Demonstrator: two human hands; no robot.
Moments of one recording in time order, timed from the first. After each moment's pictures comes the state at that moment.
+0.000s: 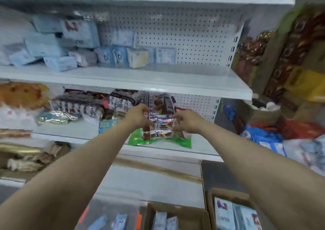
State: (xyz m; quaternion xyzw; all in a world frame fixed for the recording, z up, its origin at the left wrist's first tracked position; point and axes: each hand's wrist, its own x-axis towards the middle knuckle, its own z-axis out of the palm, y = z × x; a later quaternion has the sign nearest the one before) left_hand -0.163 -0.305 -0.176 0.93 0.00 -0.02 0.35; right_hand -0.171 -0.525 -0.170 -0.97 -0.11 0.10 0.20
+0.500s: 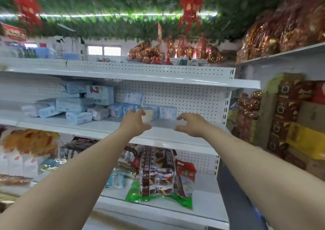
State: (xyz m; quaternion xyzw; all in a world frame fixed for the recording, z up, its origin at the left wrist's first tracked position) left_hand -0.141 -0.290 -0.015 0.97 0.00 0.15 0.21; right_hand -0.158 -0.534 0.008 -0.97 -0.14 -0.09 0.18
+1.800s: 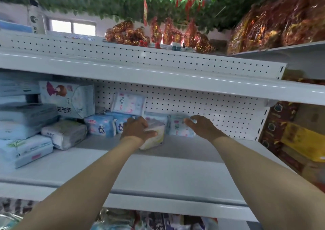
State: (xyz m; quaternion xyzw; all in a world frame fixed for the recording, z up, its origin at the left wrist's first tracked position) left_hand 0.181 -0.211 -0.060 0.93 -0.03 0.10 0.34; right_hand 0.174 -0.462 -0.023 -0.96 0.04 -0.09 0.26
